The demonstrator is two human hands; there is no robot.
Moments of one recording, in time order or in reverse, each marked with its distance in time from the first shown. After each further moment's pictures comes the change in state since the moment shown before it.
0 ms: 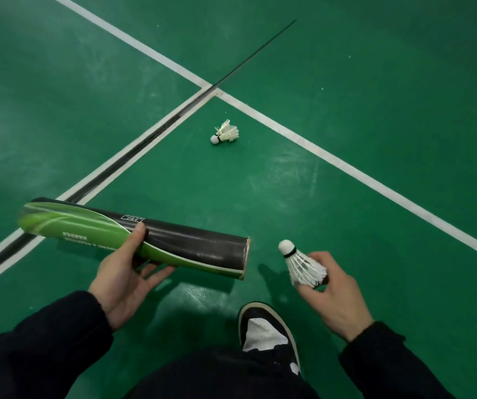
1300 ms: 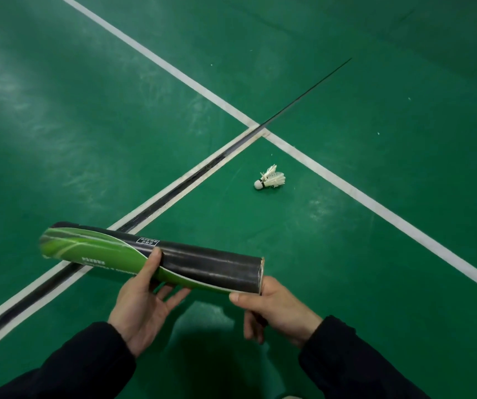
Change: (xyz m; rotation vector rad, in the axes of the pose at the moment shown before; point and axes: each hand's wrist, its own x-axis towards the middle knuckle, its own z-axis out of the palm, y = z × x) left_hand 0.070 0.043 -0.009 -0.146 0.049 0.078; right_hand 0.127 -0.148 0.072 0.681 -0.783 -0.110
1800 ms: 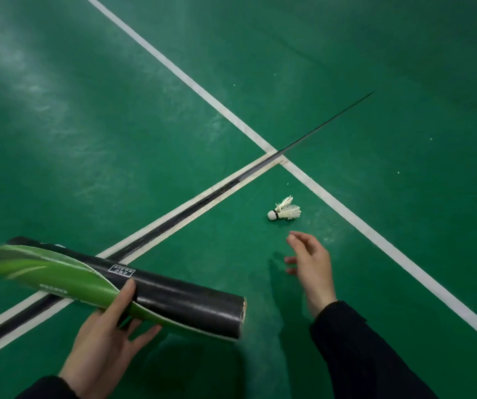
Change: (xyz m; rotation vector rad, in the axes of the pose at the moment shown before) left_hand 0.007 0.029 -0.025 -0.030 0.182 0.064; right_hand 0.090 -0.032 -0.091 0.039 0.802 -0.109
